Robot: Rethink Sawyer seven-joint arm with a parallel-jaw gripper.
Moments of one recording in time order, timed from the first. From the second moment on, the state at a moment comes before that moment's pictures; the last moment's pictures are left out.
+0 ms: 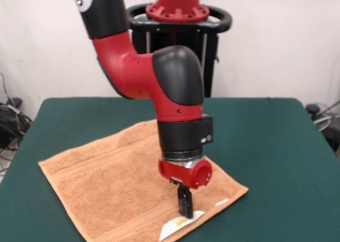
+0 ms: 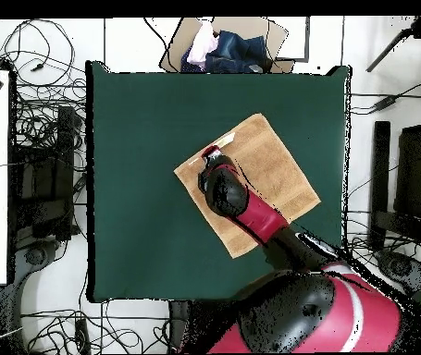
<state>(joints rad) -0.55 -0.33 0.35 1.82 0.24 -0.26 1.90</state>
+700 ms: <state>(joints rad) -0.30 -0.46 0.14 1.90 0.36 -0.02 1.90</state>
